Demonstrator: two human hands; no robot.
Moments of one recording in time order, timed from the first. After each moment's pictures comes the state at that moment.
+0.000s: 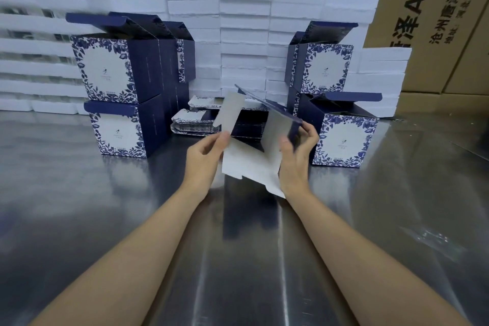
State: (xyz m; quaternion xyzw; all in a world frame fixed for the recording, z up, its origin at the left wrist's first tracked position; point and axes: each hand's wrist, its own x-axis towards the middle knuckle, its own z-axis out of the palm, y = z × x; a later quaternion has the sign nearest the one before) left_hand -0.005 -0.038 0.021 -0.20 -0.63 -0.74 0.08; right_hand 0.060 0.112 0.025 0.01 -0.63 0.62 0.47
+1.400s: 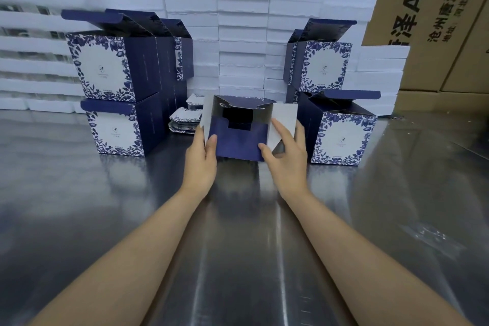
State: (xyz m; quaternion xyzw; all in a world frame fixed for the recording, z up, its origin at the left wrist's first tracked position) left_hand -0.014 -0.039 0.009 -0.25 -0.73 -0.60 0.20; right_hand 0.058 0.117 0.021 0.01 -0.77 0.41 0.49
